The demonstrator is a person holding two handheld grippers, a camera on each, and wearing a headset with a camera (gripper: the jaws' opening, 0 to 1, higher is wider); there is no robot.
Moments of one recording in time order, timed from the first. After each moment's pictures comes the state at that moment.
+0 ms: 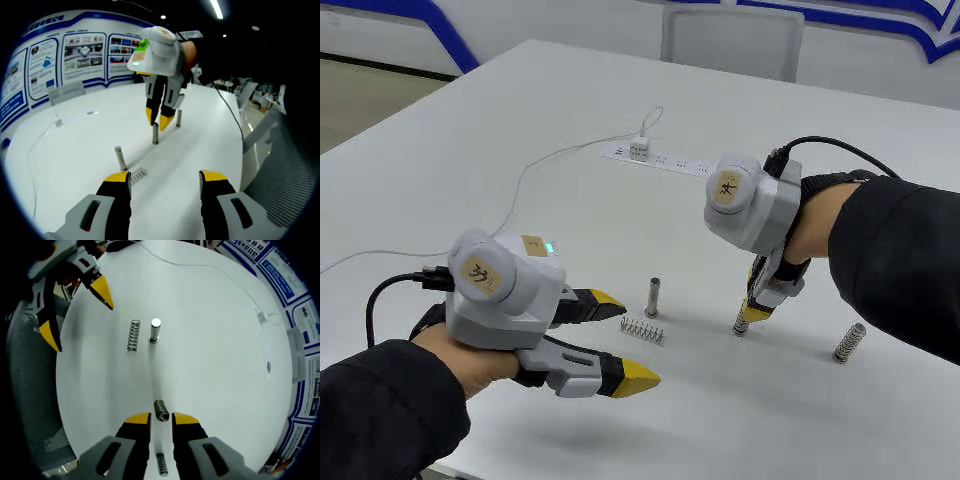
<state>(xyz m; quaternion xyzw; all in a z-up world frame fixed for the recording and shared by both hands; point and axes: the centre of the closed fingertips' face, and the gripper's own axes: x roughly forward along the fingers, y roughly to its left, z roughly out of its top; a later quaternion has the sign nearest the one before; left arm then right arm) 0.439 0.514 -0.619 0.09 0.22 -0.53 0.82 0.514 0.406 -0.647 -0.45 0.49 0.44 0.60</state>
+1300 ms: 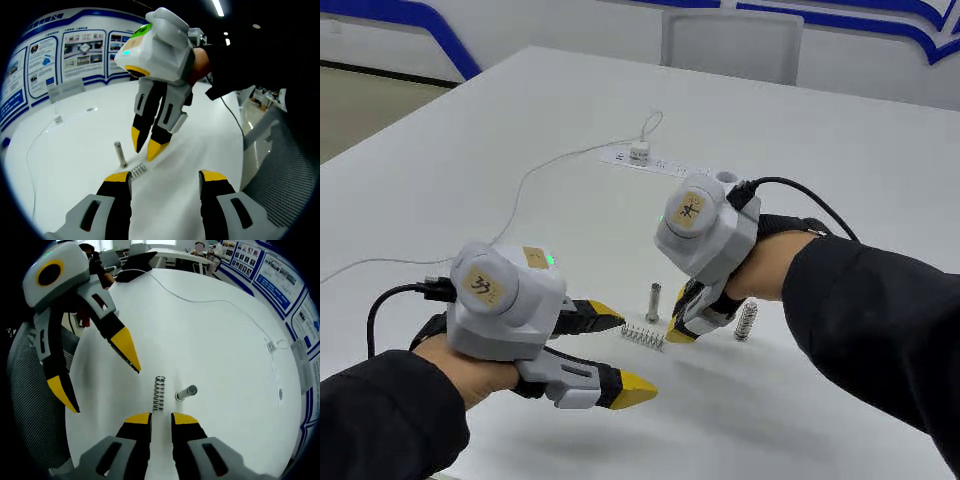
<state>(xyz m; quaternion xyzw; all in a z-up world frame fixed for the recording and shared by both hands) 0.438 0.517 -0.625 0.10 0.23 -0.52 0.81 0.494 0.502 -0.665 -0.37 0.41 0.51 0.66</state>
